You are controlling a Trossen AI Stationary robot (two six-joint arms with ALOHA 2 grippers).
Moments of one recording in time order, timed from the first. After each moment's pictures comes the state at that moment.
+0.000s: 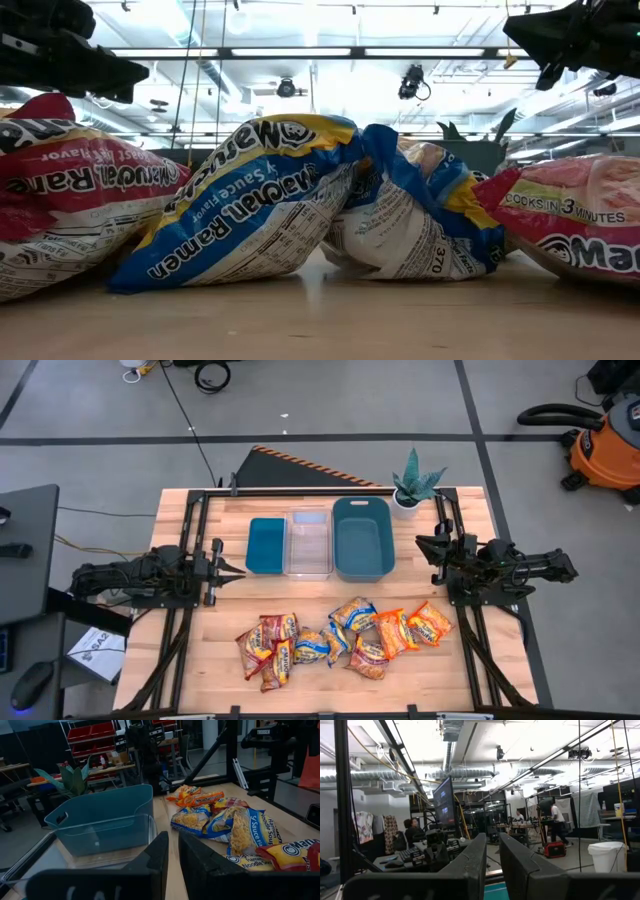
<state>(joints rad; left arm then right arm) 0.03 0.01 0.12 -0.15 0.06 0.17 0.06 0.01 0.01 0.46 0.29 -0.06</state>
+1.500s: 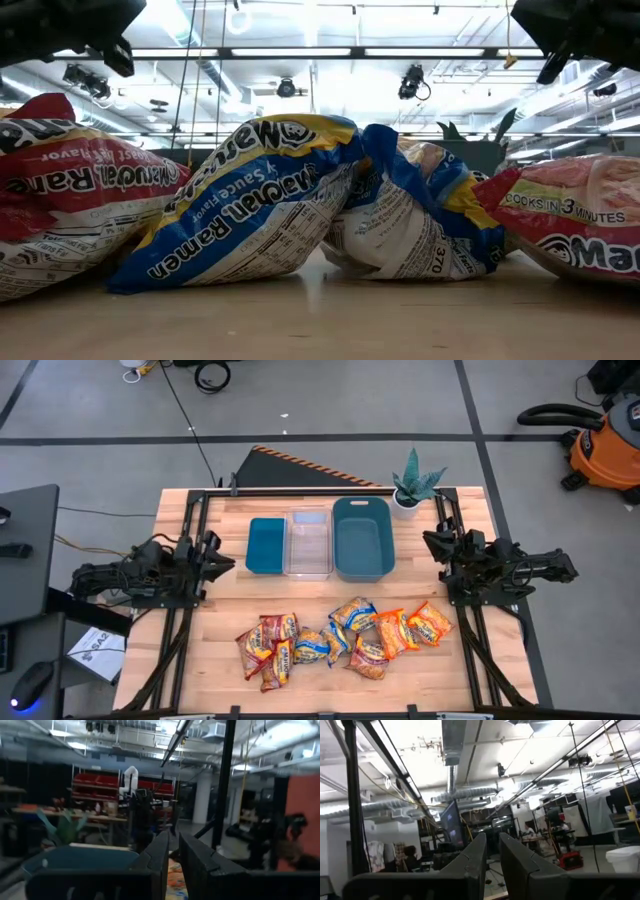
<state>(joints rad) 0.03 0.01 0.12 0.21 0.06 -0.18 0.06 0.01 0.01 0.58 0.29 0.03</state>
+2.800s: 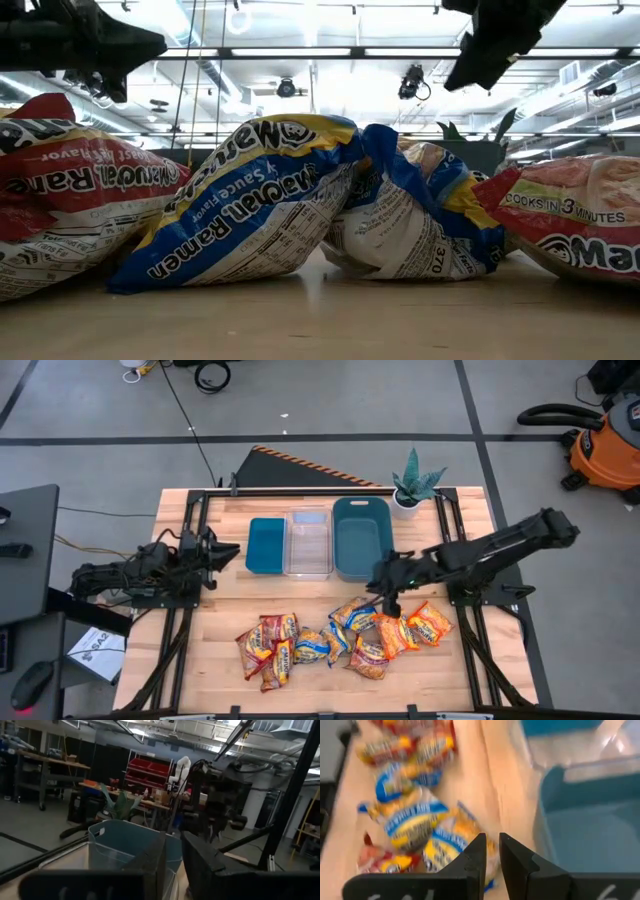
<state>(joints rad) 0.03 0.01 0.12 0.09 -0.23 -0.25 0.25 1.21 0.89 -0.51 0.18 0.35</state>
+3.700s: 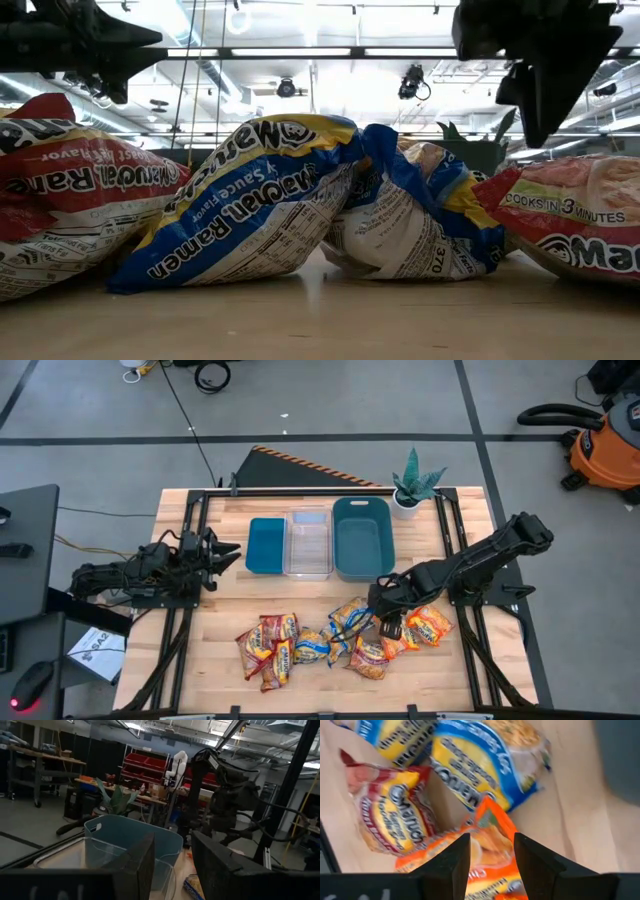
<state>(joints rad) 0.03 0.01 0.12 0.08 -0.22 -0.22 0.35 1.49 1.05 -0.84 0.01 0.66</state>
